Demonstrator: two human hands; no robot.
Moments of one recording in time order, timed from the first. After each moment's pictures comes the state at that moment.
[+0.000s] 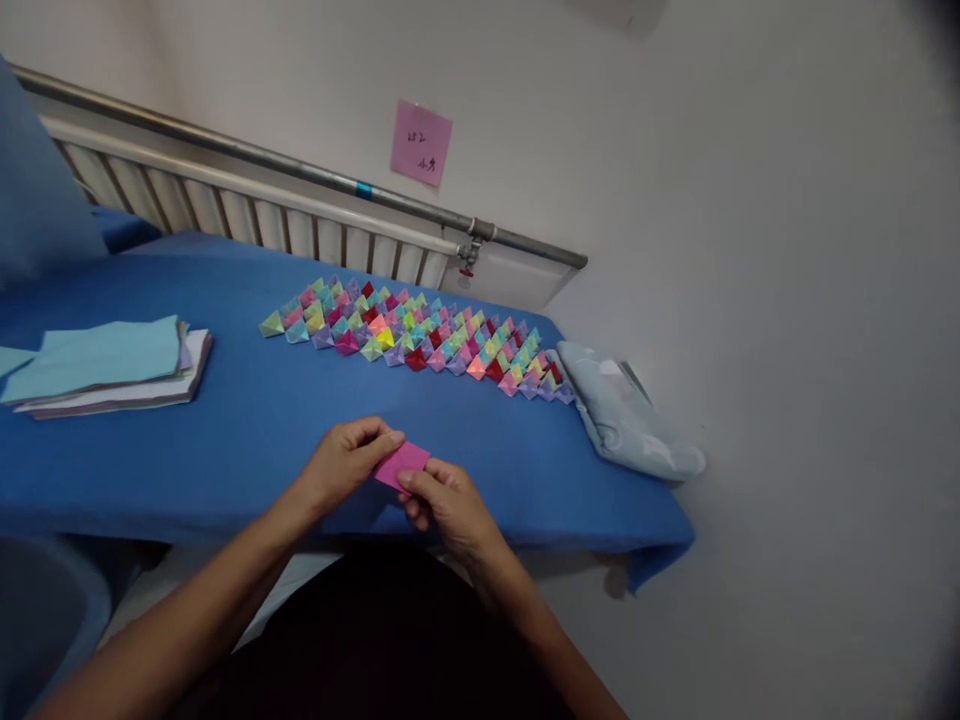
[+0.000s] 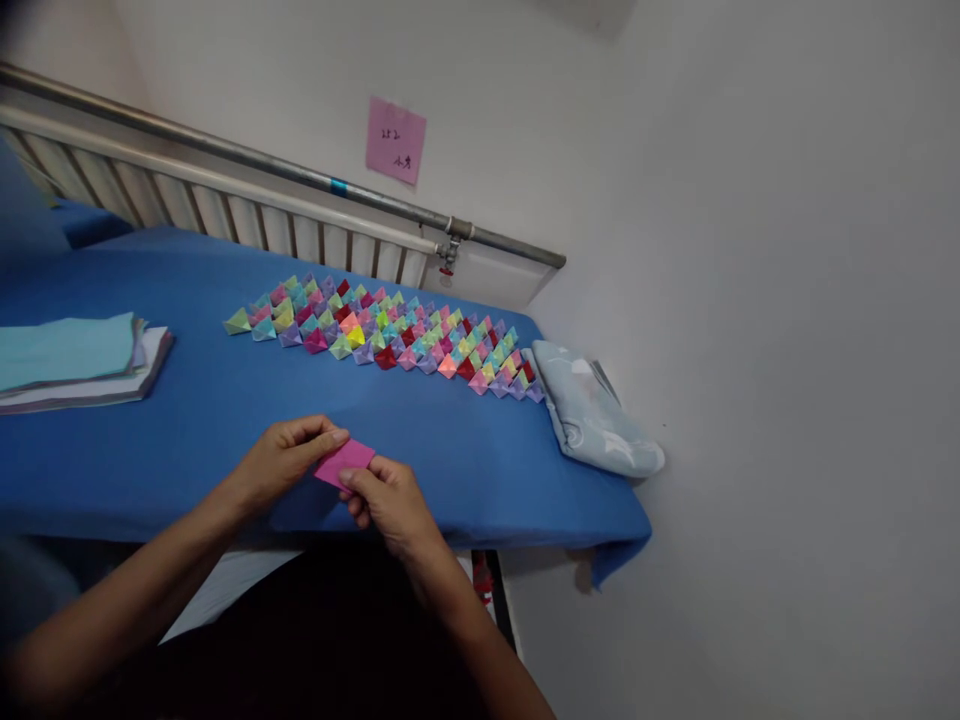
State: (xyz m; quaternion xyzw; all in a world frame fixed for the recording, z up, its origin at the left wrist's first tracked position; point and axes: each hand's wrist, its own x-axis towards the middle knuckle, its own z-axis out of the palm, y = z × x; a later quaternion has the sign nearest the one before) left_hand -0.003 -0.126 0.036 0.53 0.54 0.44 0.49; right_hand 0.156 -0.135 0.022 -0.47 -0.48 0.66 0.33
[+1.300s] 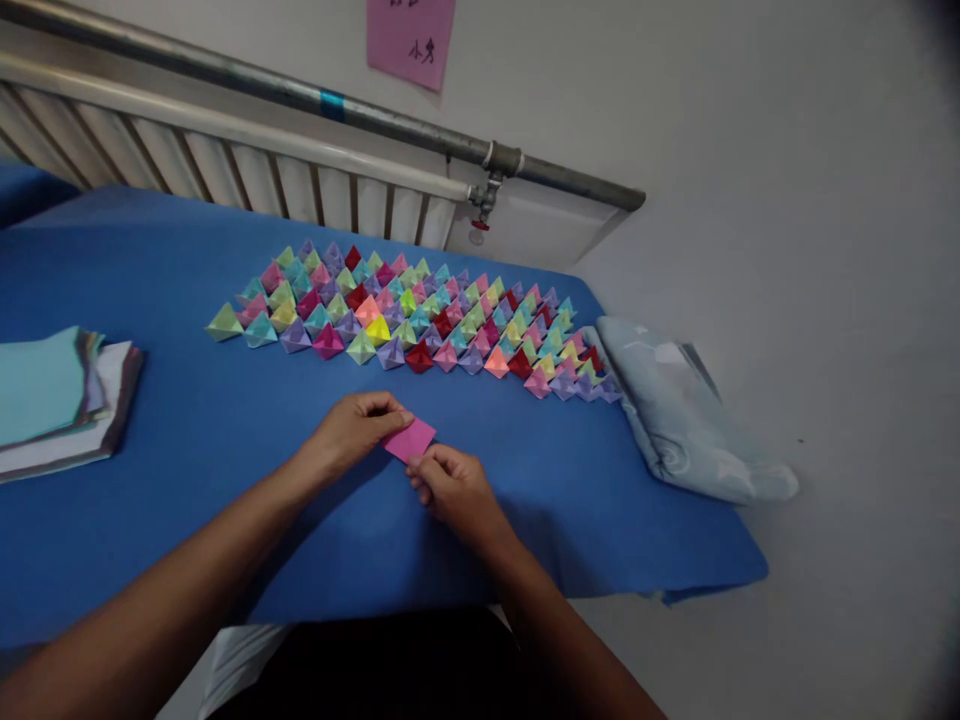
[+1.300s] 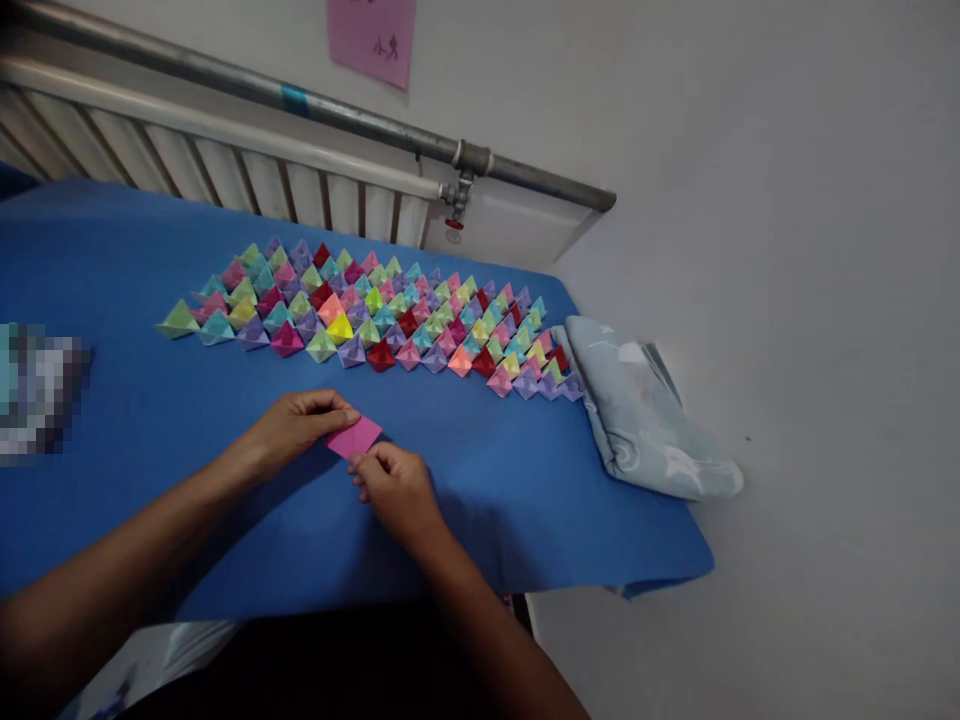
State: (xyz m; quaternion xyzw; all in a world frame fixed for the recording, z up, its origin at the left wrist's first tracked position) left_hand -0.014 -0.006 0.011 0.54 0.55 0.36 0.52; right_hand 0.151 -0.052 -0.001 -0.54 -0.49 0.60 0.32
